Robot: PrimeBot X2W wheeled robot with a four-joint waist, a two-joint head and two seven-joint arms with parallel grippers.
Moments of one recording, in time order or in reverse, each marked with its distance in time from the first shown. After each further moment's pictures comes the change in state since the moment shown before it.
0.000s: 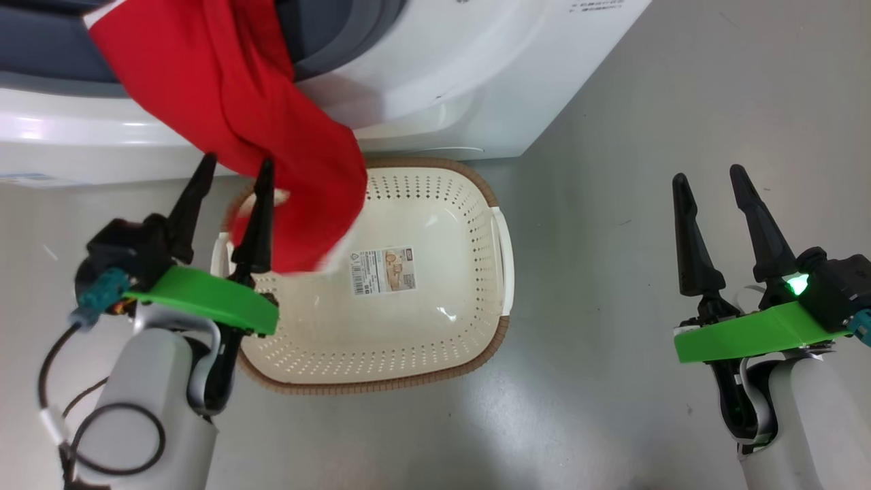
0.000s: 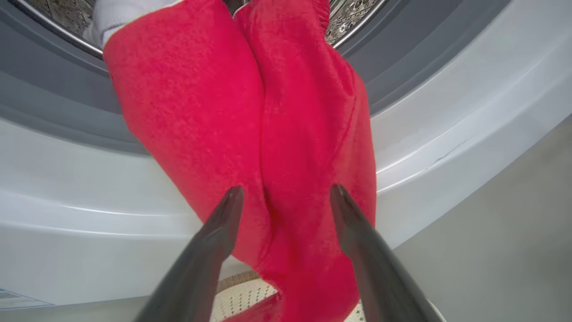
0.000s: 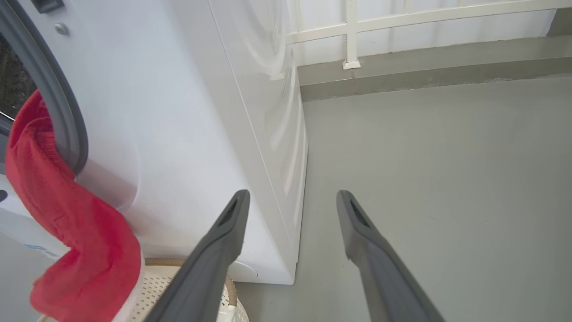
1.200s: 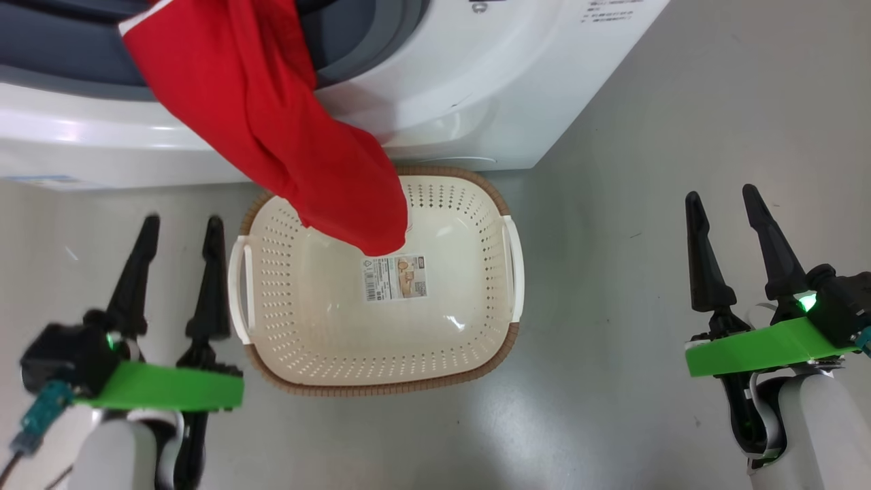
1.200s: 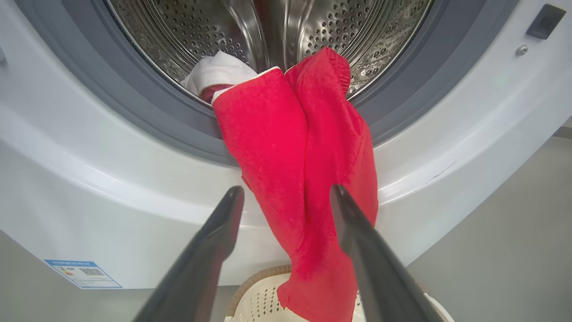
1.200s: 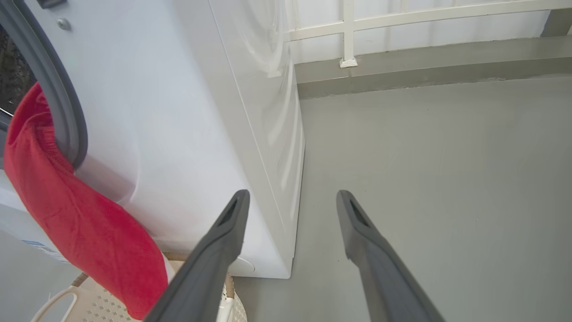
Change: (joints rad) left arm 0.318 -0.032 0.189 -0.366 0.085 0.000 0.000; right arm 0.044 0.000 -0.033 -0.001 -0.016 0.000 0.000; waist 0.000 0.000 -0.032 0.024
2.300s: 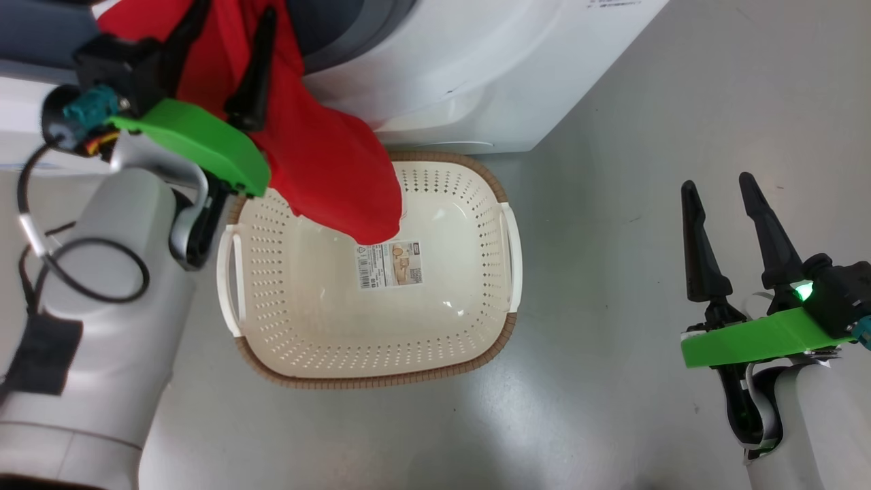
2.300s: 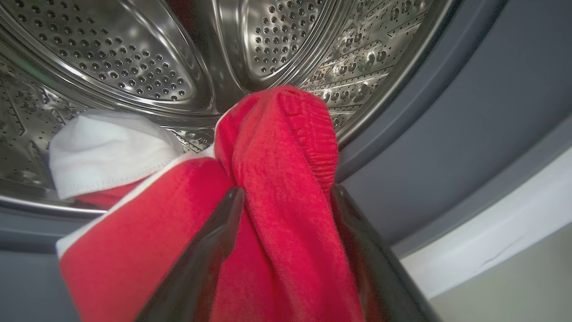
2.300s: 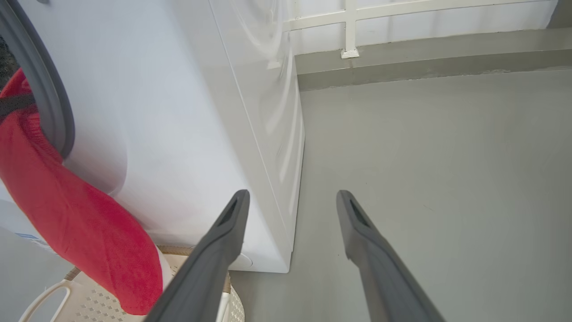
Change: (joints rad) left arm -0.747 0.079 -0.400 0.640 -0.160 0.000 0.000; right arm -0.026 0.000 0.008 0.004 -0.007 0.000 0.000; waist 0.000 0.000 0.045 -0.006
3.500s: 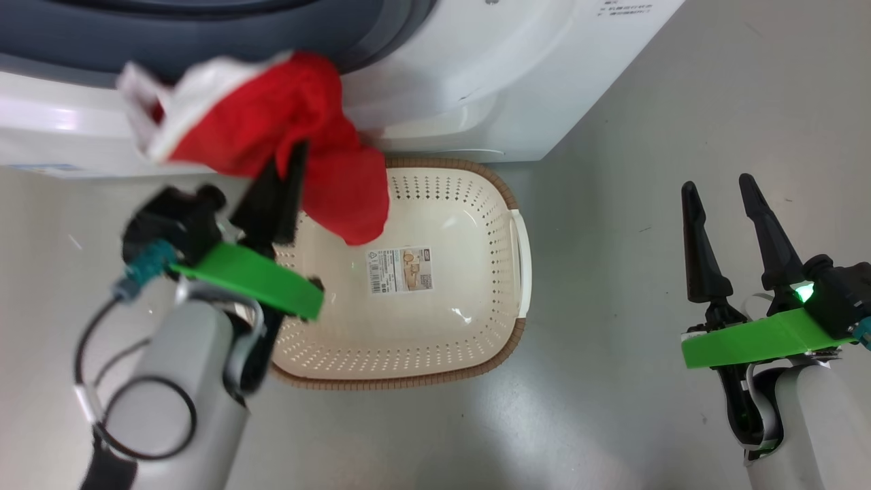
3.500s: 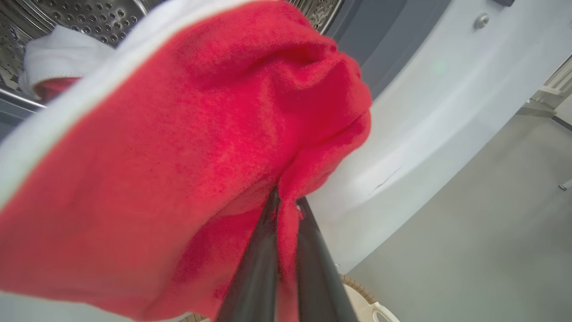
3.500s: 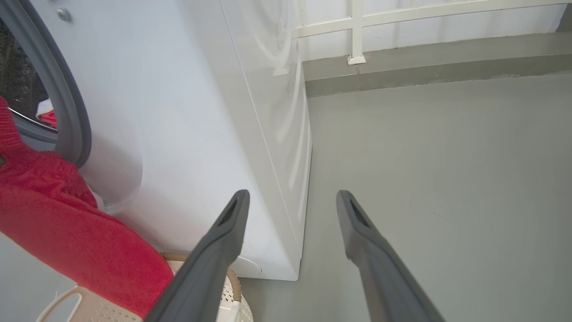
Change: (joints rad) left arm 0.366 -0.039 0.061 -0.339 0.016 0.000 0.000; right arm 0.002 0.000 0.002 0.000 0.009 0.000 0.000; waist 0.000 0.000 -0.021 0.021
